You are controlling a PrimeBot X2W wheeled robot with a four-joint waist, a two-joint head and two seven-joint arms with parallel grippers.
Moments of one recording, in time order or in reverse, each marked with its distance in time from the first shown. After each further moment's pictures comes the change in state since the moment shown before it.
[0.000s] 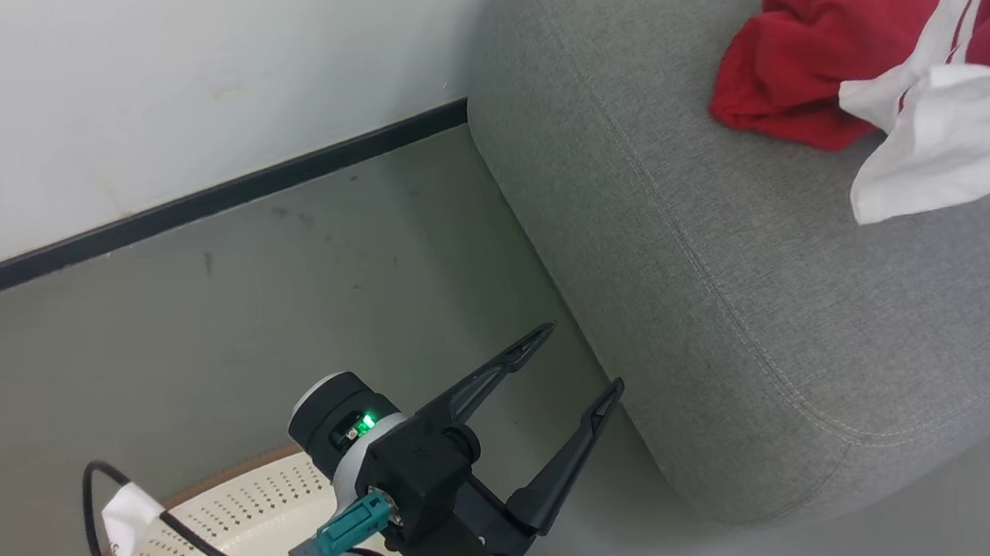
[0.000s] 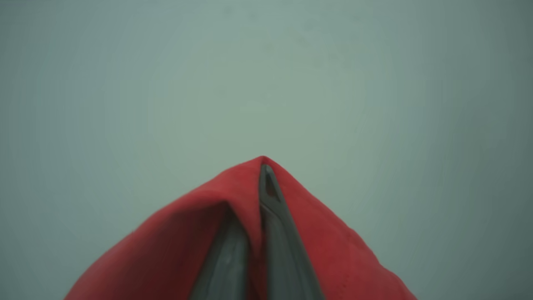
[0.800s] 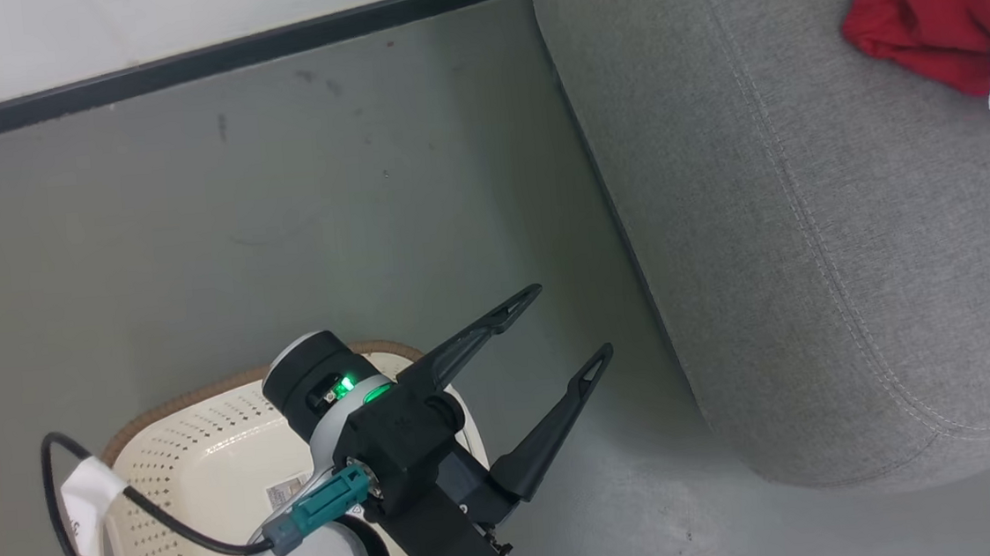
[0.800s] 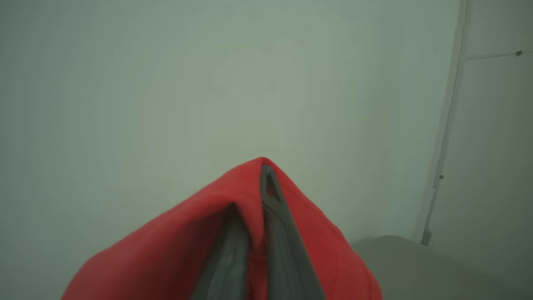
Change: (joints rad) left arm -0.053 0.032 0.016 -0.026 0.010 -0.015 0.020; right arm -0.159 -0.107 -0.033 0.355 -0.202 -0.159 -0.022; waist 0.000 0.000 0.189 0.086
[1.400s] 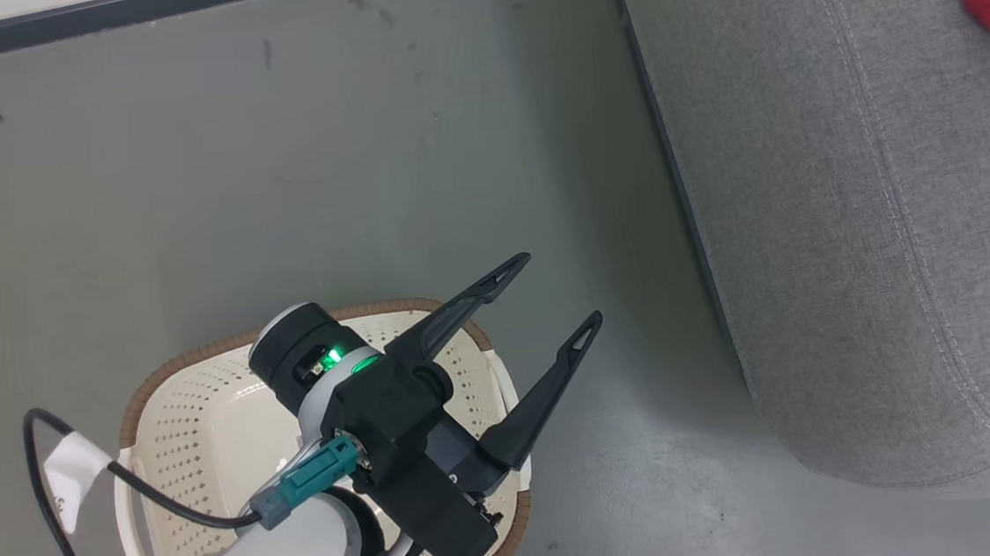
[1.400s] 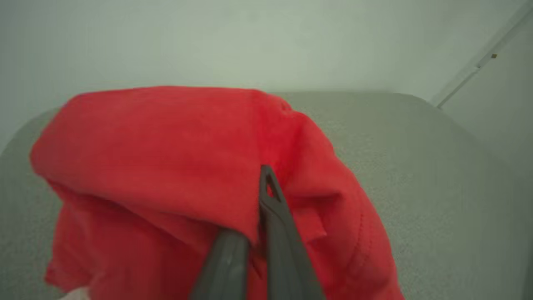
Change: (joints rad) left arm -0.046 -0.008 0.019 0.029 0.001 -0.010 -0.010; right arm 0.042 0.069 0.187 0.289 -0.106 -0.007 0.171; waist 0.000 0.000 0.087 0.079
